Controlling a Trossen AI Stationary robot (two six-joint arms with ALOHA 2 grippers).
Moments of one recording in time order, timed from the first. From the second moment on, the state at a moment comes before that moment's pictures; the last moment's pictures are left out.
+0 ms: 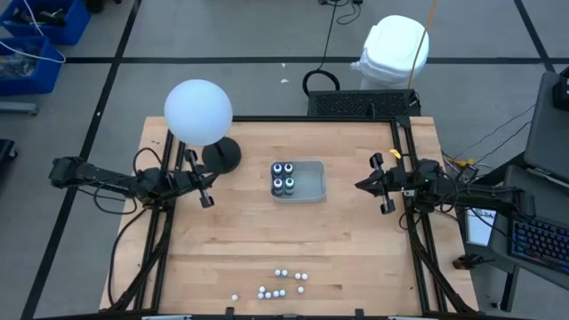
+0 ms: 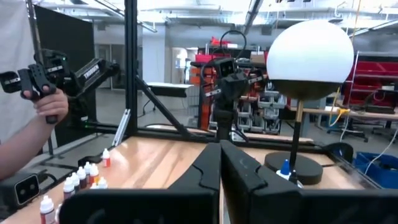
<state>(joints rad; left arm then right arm) -0.12 0.51 0.01 0.80 -0.40 0.45 -0.27 0.34 0.02 0.52 -0.42 0.02</state>
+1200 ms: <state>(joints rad) -0.12 0.51 0.01 0.70 -0.35 0.41 -0.27 0.34 0.02 0.57 -0.42 -0.04</state>
